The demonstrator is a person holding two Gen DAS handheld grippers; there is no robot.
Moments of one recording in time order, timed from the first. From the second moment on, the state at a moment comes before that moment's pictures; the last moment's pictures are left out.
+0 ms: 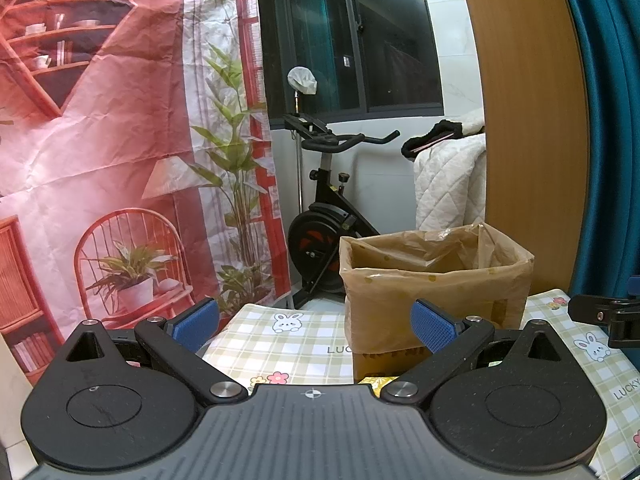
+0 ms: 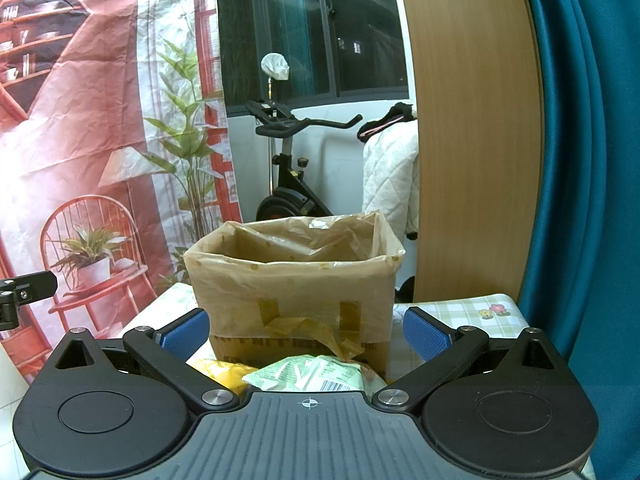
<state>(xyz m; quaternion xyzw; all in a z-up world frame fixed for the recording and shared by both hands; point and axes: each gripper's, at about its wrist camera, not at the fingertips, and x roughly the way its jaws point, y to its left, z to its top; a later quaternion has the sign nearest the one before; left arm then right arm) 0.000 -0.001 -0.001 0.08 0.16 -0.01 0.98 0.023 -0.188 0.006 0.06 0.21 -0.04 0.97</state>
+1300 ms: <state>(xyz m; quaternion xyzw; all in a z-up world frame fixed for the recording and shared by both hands) 0.020 0.013 -0.018 0.05 0.17 -0.04 0.98 0.025 -0.190 -0.025 0.08 0.20 -0.04 0.98</state>
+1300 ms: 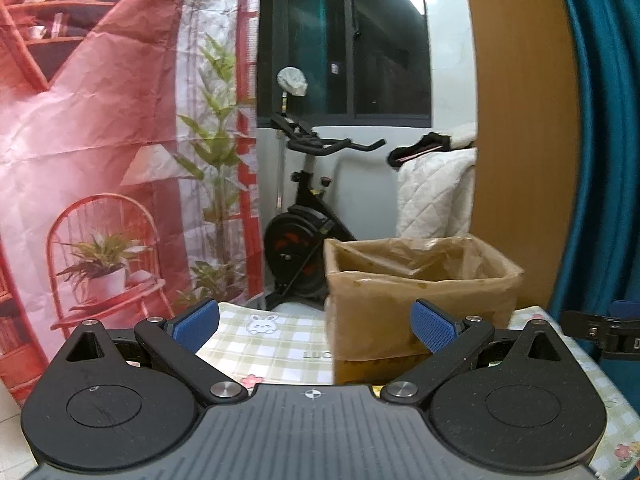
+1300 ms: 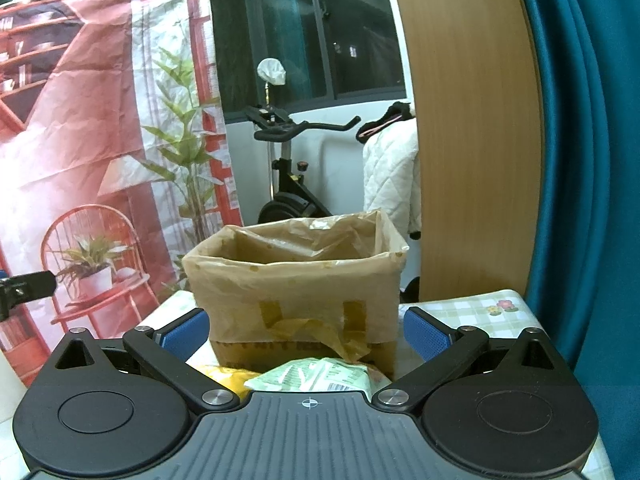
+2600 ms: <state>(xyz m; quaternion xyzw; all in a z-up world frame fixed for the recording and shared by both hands) 0.076 0.039 -0.132 -0.01 0.28 -0.07 0.96 0.086 -0.115 -0.178 0.02 0.32 0.08 0.94</state>
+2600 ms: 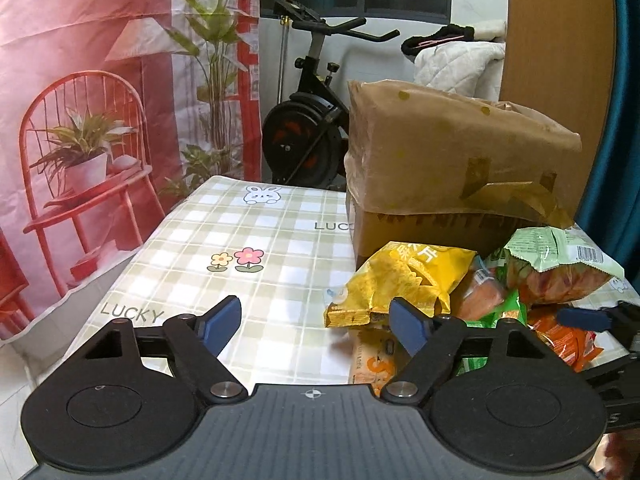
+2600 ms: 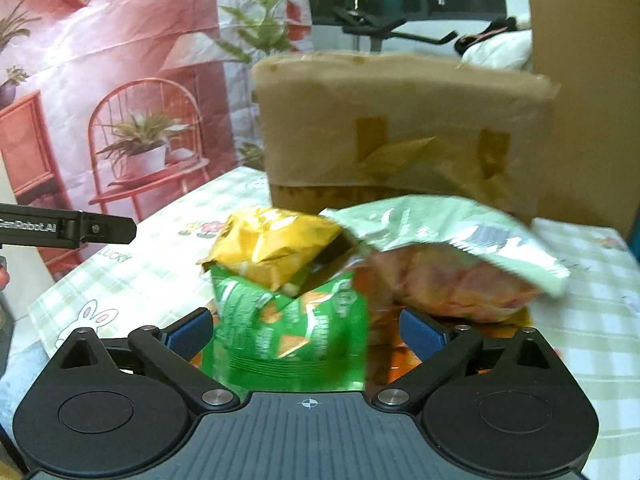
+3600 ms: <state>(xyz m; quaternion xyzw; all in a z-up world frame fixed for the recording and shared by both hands) 0.072 0.033 -0.146 -0.03 0.28 -0.10 0.95 0.071 -0.137 -0.168 0.05 0.31 0.09 0.95</state>
